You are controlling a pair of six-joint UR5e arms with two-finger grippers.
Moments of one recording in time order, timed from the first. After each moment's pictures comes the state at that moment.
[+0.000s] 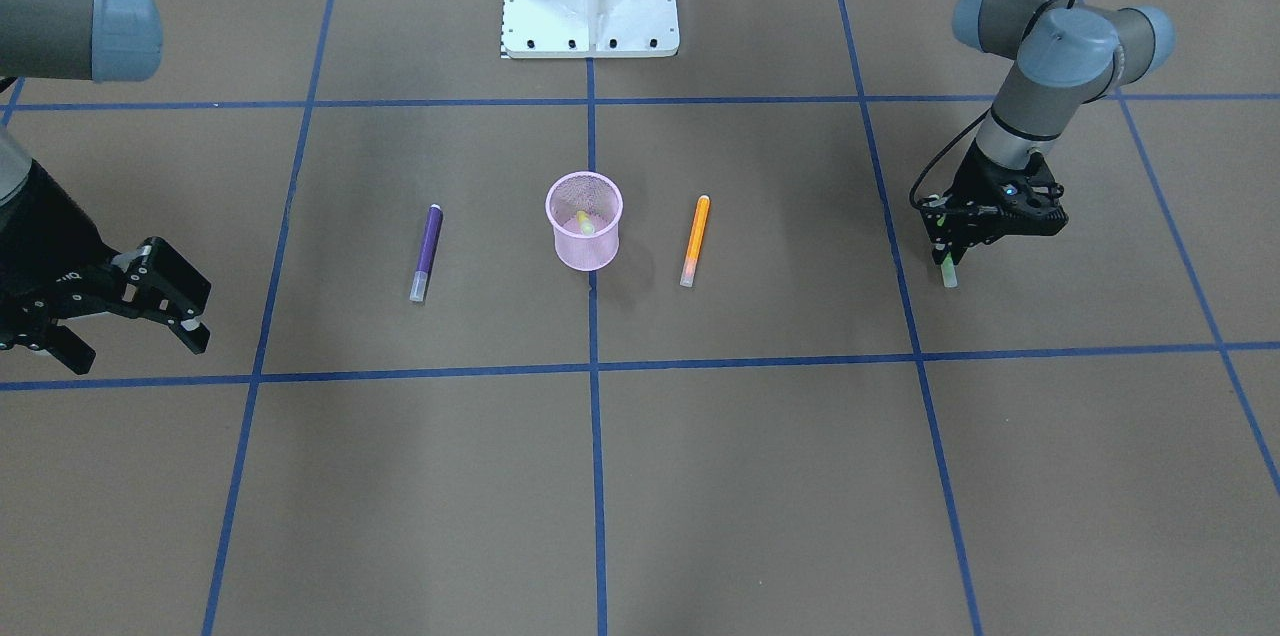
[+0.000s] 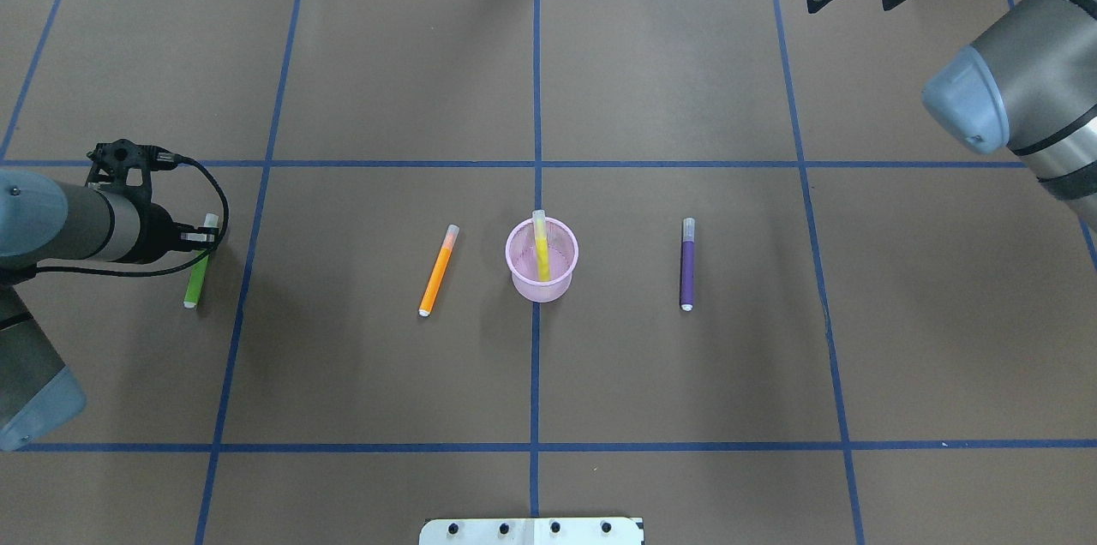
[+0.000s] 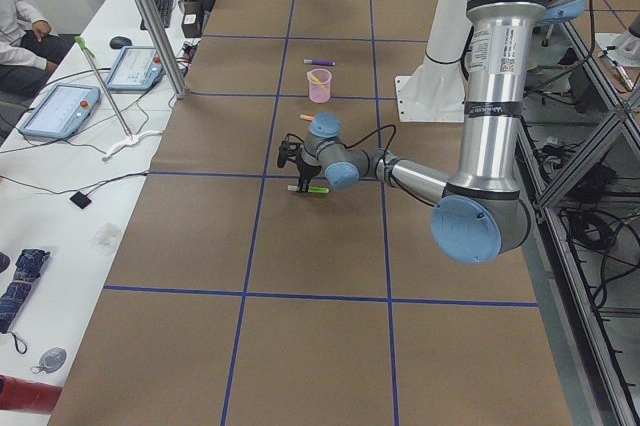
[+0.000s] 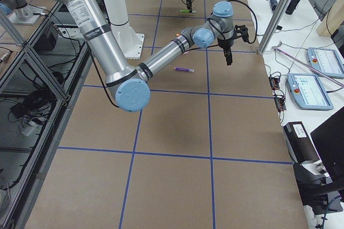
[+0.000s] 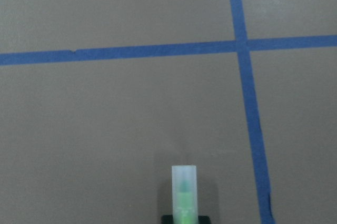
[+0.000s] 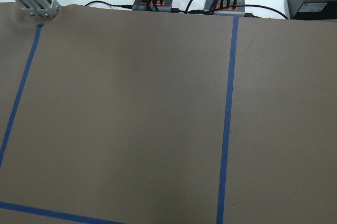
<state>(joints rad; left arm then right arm) -0.73 -1.62 -1.75 -2.23 -1.80 -0.98 1.11 -1.09 1.72 -1.43 2.13 0.71</state>
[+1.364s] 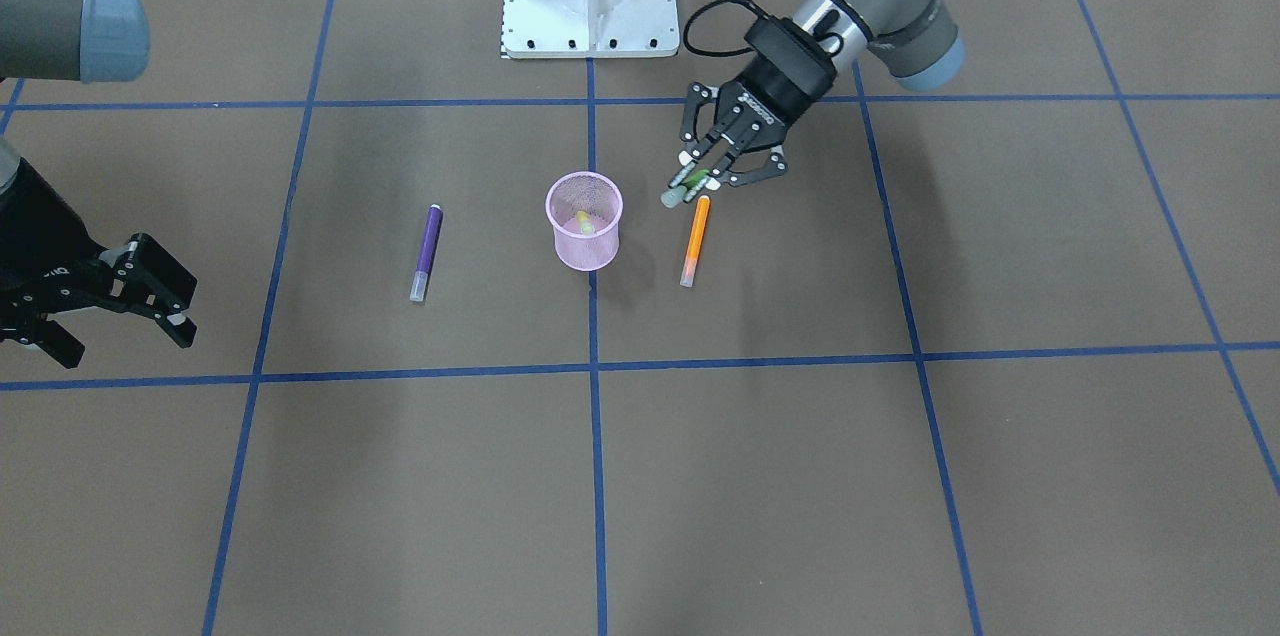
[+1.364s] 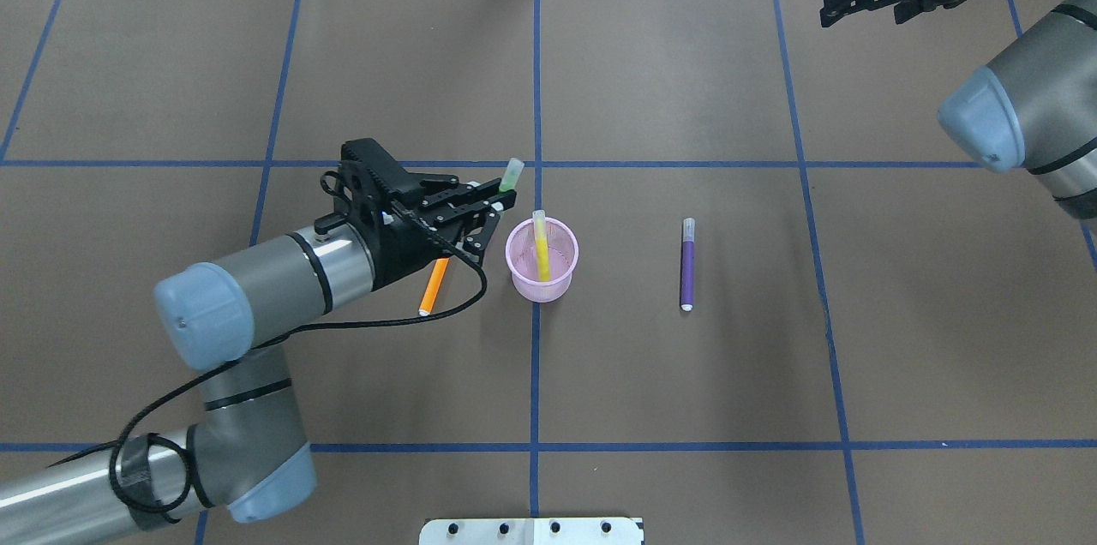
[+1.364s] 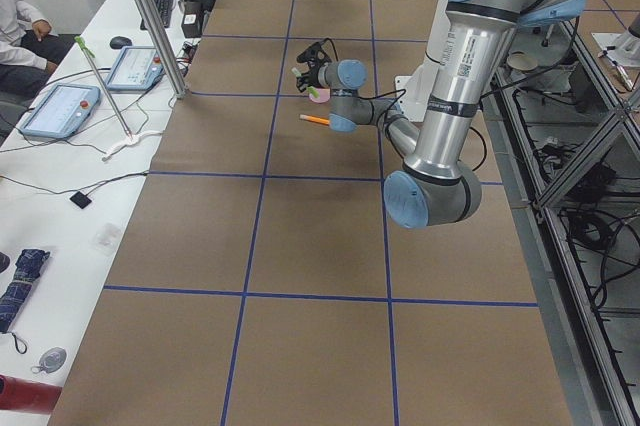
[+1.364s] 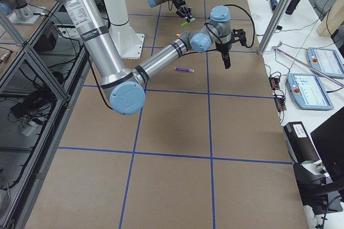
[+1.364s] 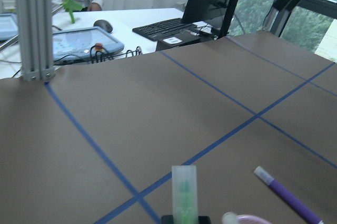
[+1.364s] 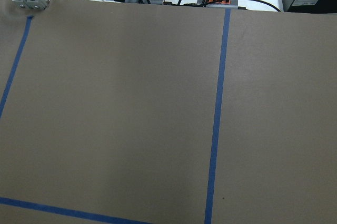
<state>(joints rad) -0.40 -2.05 -1.63 -2.84 -1.35 -0.61 1.11 -1.13 1.74 -1.40 2.13 0.71</state>
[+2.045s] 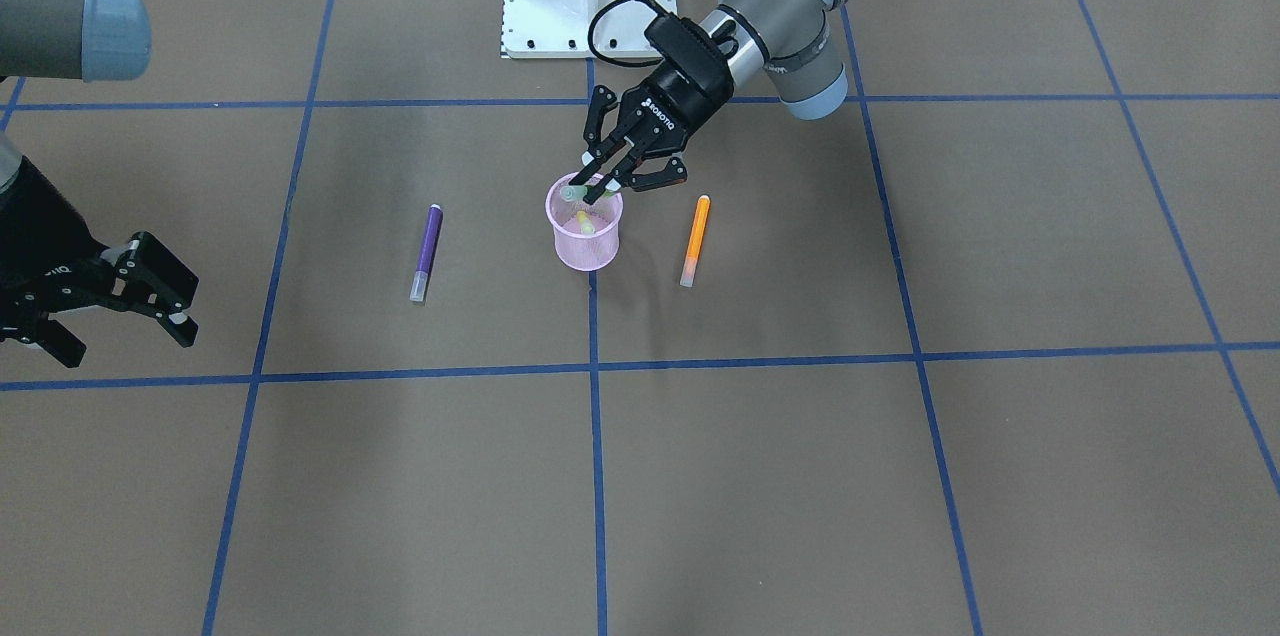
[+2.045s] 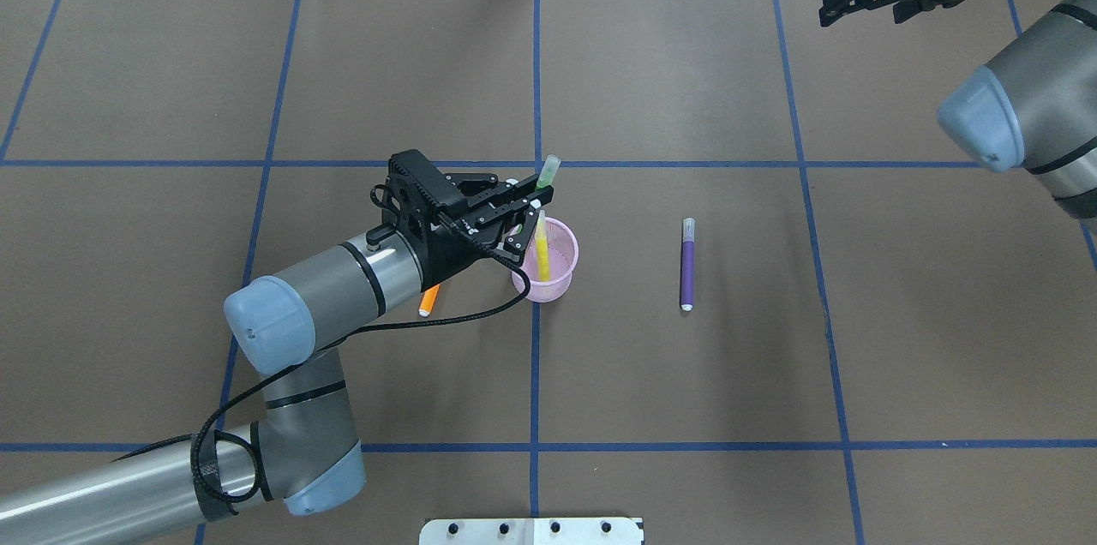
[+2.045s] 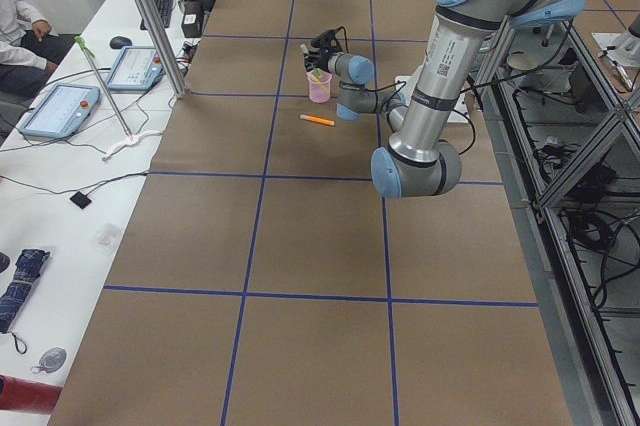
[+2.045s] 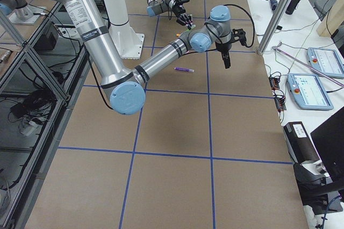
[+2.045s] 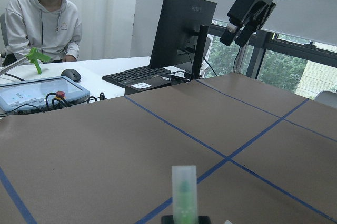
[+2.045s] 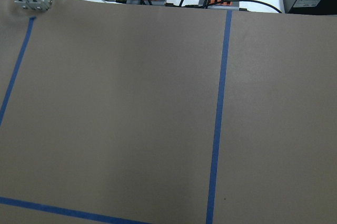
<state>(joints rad) -0.38 -2.13 -1.50 -2.95 -1.30 -0.57 1.11 -1.13 1.74 -1.40 2.13 0.71</state>
